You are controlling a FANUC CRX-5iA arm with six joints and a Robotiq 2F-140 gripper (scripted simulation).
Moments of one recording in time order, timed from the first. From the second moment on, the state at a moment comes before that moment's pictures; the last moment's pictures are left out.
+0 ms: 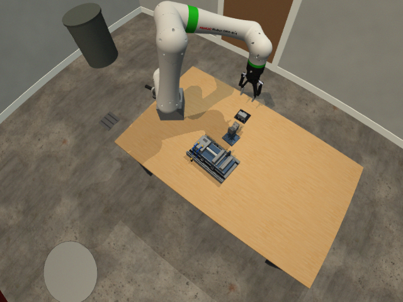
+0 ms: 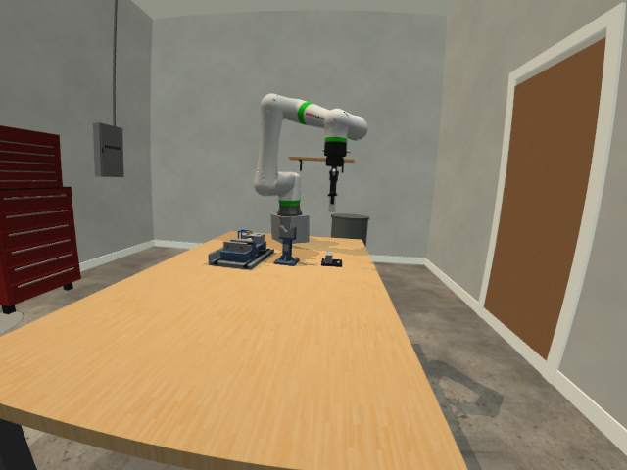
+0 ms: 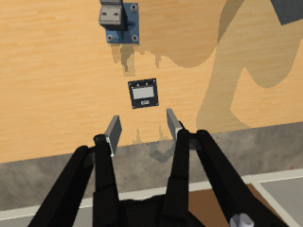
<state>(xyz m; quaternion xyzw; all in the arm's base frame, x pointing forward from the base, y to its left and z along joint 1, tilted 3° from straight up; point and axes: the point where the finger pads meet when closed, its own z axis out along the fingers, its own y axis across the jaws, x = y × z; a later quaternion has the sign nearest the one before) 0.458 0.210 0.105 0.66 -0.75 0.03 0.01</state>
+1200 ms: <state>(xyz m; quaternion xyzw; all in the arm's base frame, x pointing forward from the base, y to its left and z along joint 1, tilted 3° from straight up) 0.458 0.210 0.097 0.66 -0.75 0.03 0.01</state>
